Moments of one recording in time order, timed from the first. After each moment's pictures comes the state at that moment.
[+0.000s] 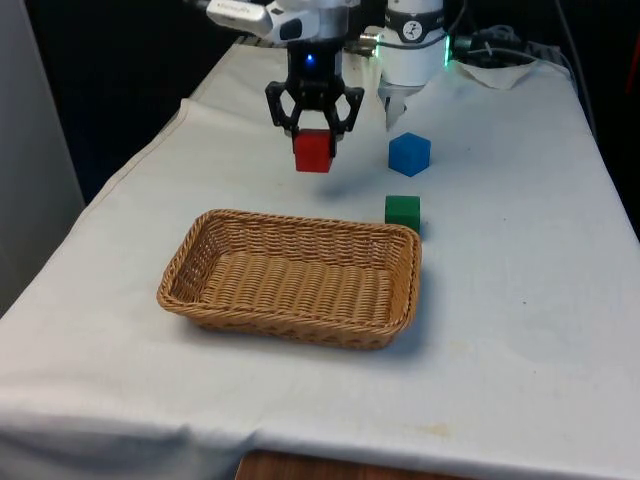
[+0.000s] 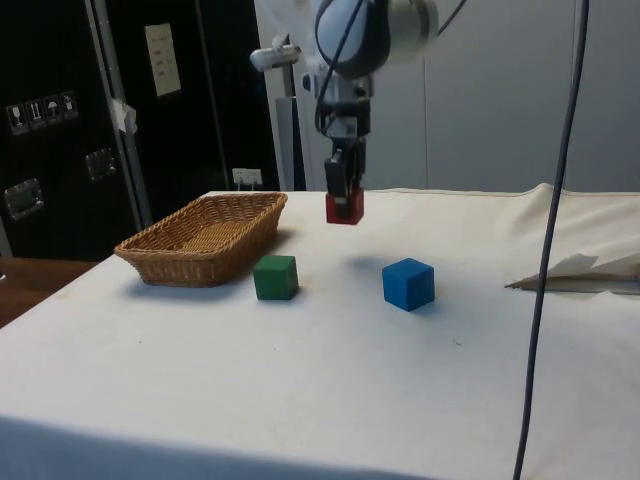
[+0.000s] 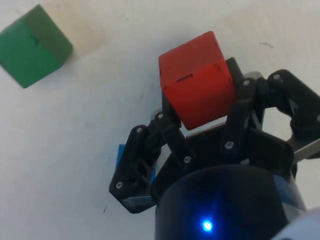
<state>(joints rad) 0.32 0.22 -0.55 -2.41 0.20 2.67 -0.39</state>
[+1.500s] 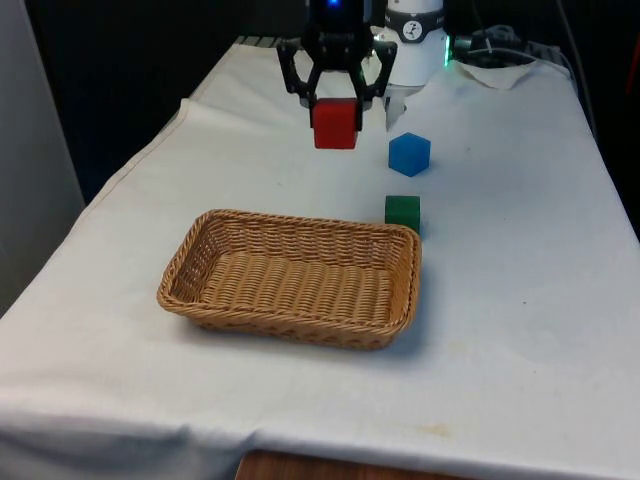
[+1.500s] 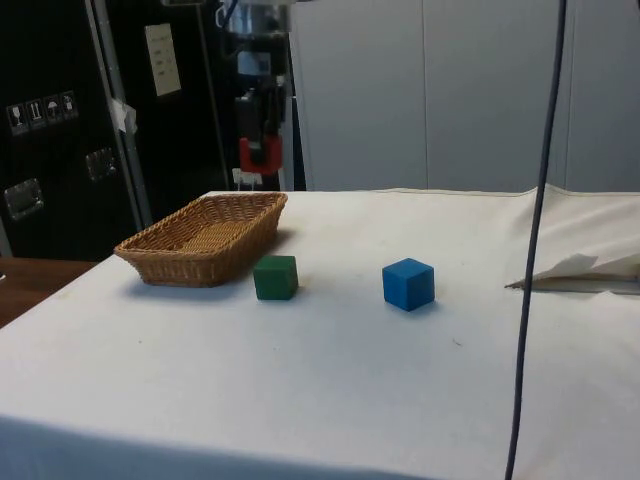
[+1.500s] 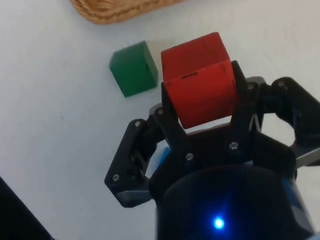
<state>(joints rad) 0.33 0.25 -0.48 -2.05 0.15 2.39 -0.27</state>
